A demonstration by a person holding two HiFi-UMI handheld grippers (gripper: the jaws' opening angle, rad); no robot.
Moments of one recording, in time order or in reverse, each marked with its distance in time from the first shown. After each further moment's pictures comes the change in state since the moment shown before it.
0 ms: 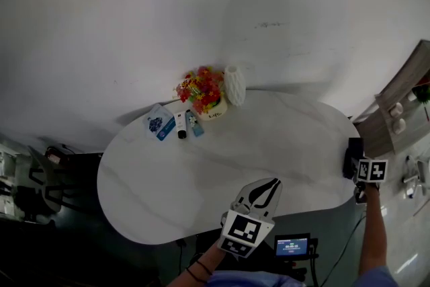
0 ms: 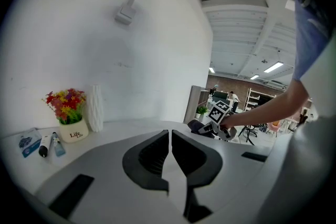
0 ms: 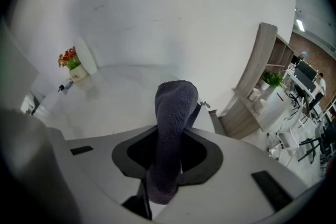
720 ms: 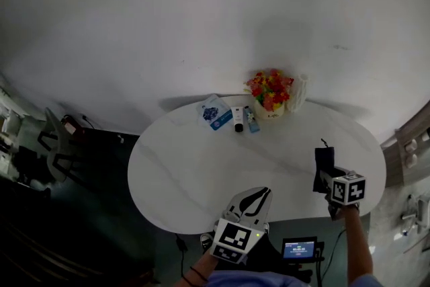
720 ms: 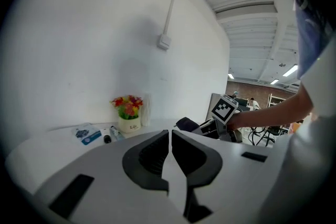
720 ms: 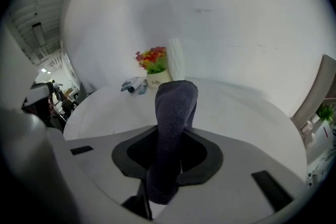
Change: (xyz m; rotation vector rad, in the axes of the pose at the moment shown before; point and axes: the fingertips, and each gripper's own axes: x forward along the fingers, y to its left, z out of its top) left arm -0.175 0.100 -0.041 -0.081 -0.070 0.217; right arm -0.057 0.348 0.024 -0.276 -0.079 0.380
